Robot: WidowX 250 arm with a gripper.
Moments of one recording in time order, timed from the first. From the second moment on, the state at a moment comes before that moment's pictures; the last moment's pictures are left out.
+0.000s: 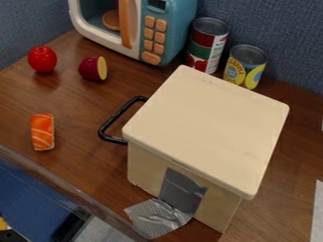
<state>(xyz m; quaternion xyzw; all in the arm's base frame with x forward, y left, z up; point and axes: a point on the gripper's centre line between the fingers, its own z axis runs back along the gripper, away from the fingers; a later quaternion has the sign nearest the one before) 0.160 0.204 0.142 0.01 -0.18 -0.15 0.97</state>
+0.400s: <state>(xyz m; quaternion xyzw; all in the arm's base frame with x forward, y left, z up) 0.157 0.186 0.117 -0.03 -0.17 -0.11 0.98</state>
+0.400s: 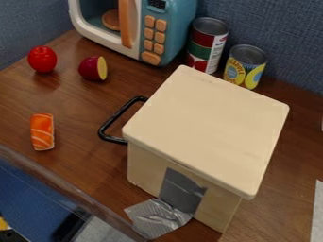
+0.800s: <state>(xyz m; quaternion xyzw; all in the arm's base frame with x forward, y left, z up) 0.185 0.130 0.096 -0.04 -0.17 -0.10 0.98</state>
